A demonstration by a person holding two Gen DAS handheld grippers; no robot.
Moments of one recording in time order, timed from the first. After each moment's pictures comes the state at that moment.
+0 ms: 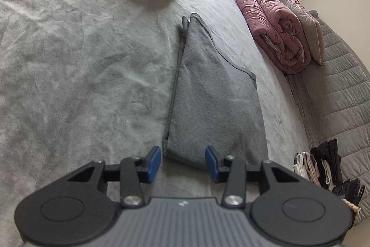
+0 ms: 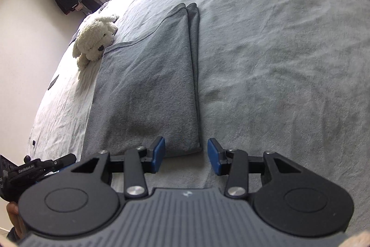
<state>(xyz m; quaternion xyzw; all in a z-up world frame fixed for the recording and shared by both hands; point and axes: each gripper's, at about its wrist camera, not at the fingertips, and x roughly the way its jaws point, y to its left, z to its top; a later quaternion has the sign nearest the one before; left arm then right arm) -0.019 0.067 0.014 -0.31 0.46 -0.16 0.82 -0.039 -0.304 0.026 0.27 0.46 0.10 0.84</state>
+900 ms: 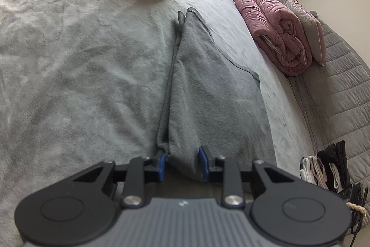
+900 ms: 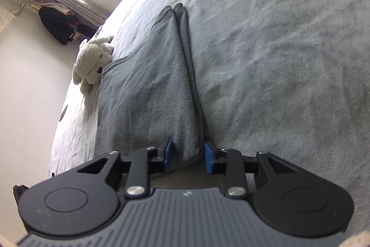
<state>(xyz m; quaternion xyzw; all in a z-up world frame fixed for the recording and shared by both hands) -0.006 0.047 -0.004 -0.30 0.44 -0.16 0.83 -0.036 -0.309 0.002 0.36 0.43 0.09 0.82</state>
